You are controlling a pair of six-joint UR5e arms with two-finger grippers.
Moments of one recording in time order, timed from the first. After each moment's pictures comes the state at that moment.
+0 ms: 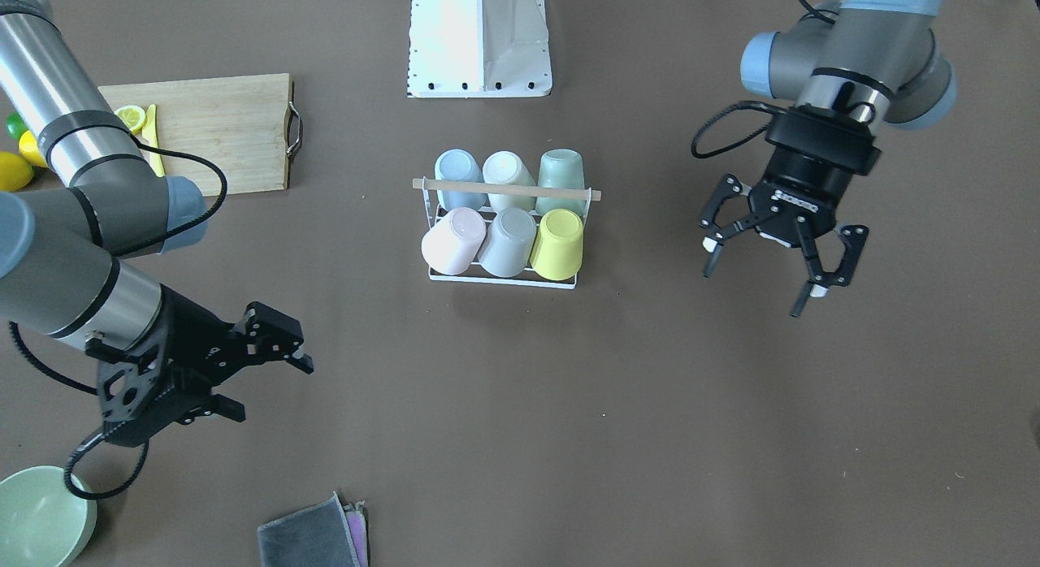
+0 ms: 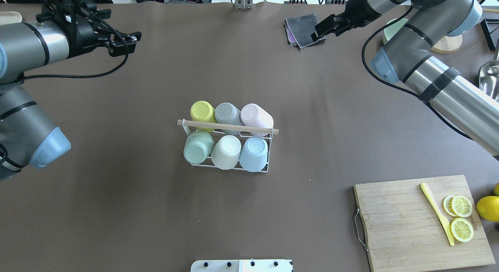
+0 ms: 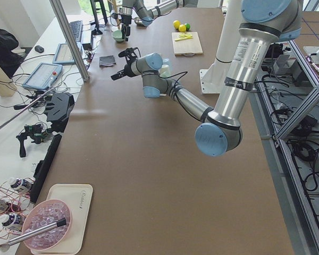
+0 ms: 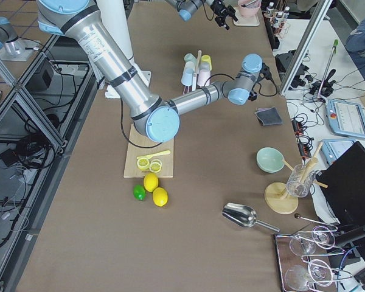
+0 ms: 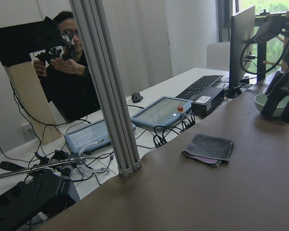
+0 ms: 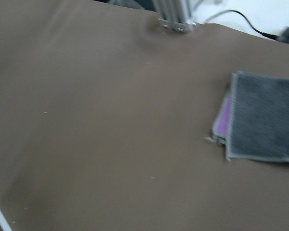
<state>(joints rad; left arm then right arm) -0.92 -1.90 -1.75 -2.43 -1.64 -0.49 1.06 -0.92 1.26 -0.97 2.35 0.66</state>
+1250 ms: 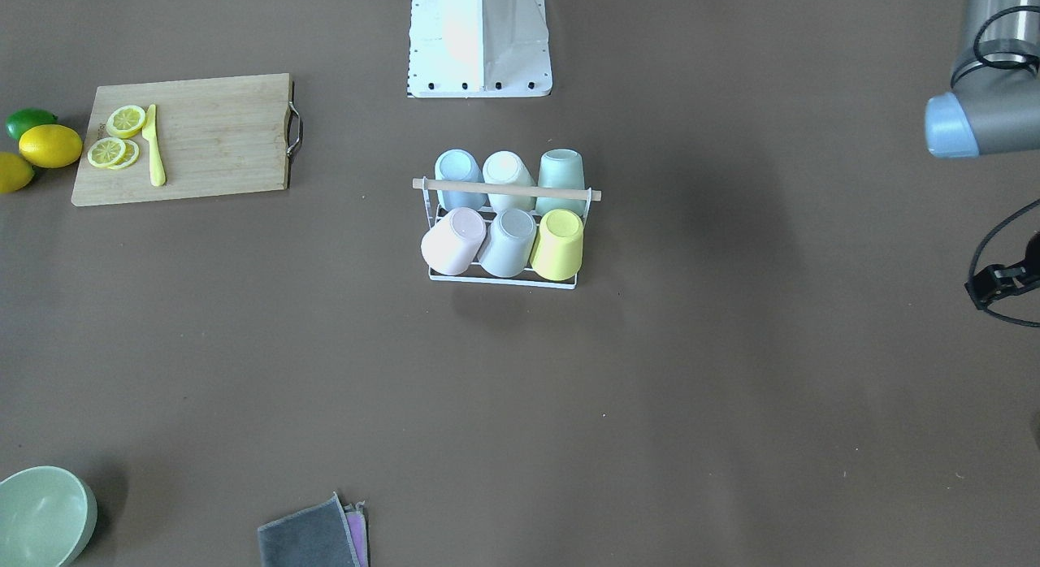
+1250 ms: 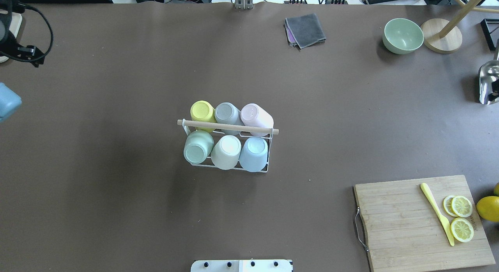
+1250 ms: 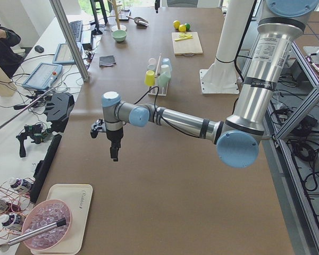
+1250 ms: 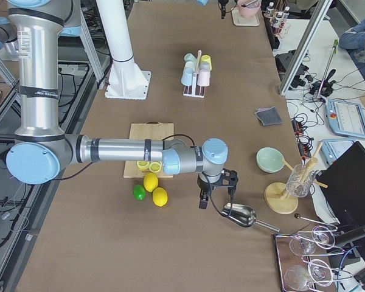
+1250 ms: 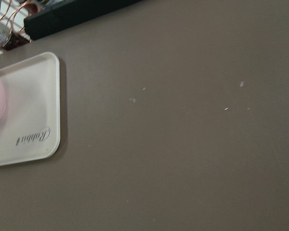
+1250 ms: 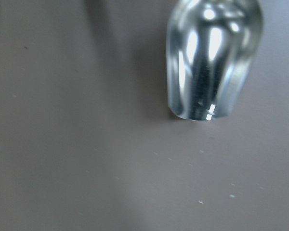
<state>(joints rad) -1.29 -1.80 -1.47 -1.61 -2.07 -0.40 1.47 -1.66 1.61 -1.46 2.22 0.14</state>
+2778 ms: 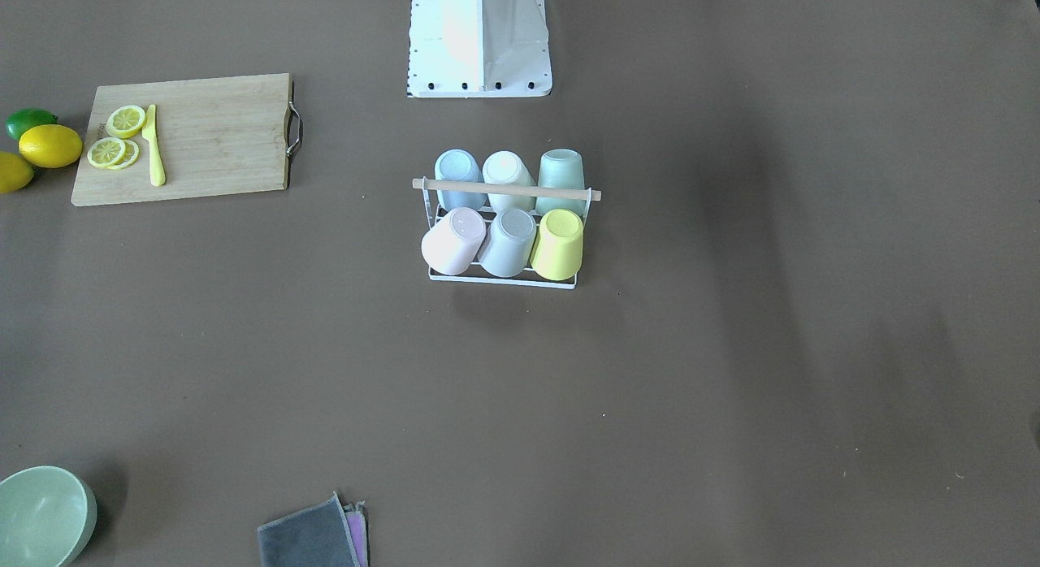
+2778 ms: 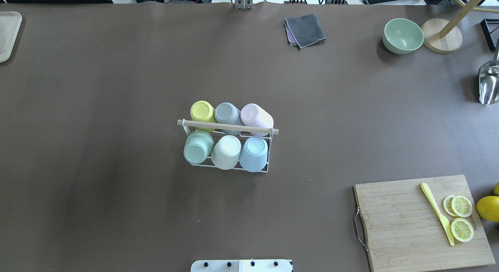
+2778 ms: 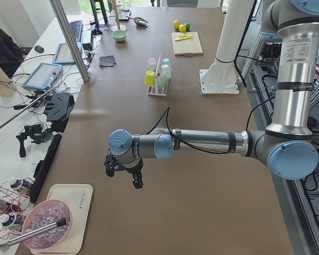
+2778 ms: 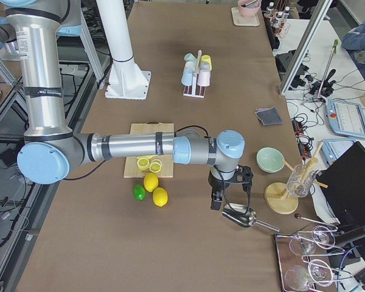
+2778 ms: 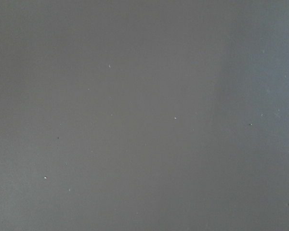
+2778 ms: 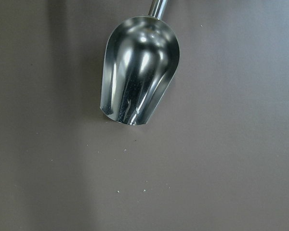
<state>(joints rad) -1.51 -1.60 -1.59 -1.46 -2.41 -0.17 1.52 -1.51 1.61 -1.66 2.23 0.11</state>
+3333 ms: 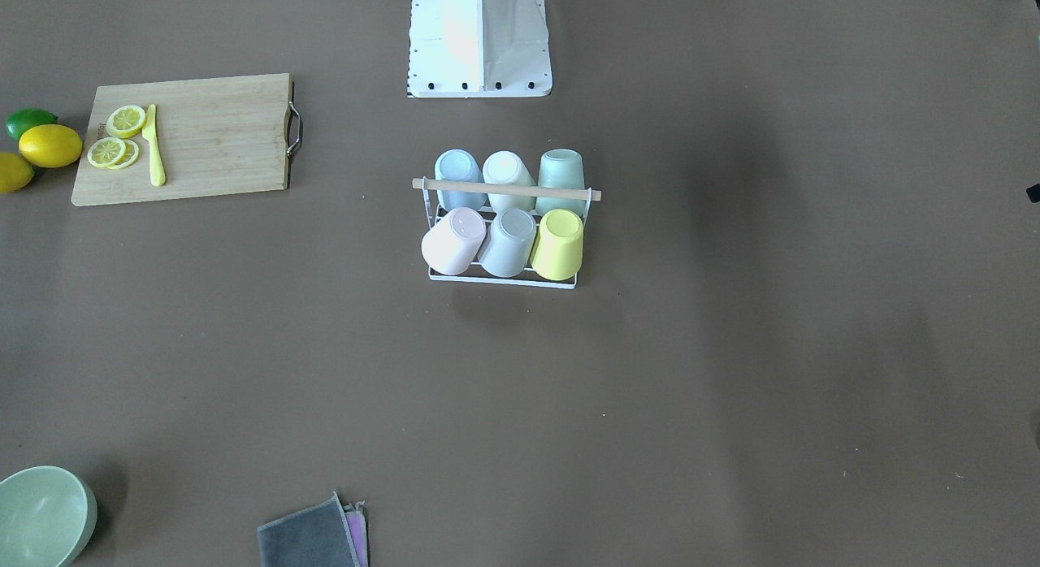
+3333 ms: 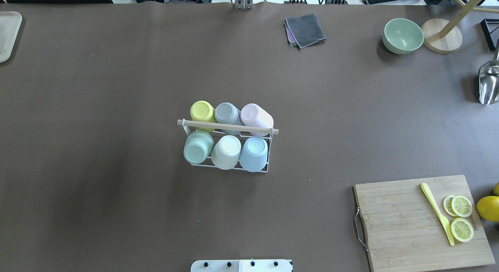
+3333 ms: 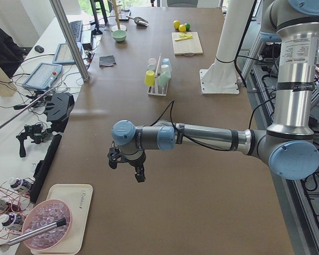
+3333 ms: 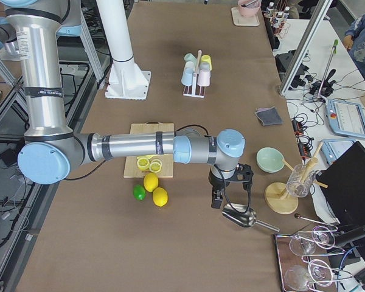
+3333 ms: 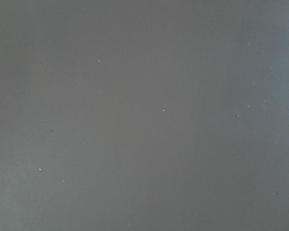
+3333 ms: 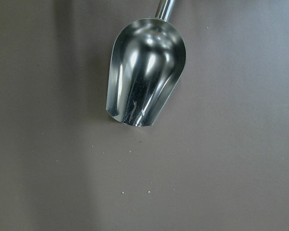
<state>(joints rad) -1.48 -1.56 -1.66 -1.43 -2.39 -0.17 1.52 -1.51 1.61 -1.66 2.24 0.11</state>
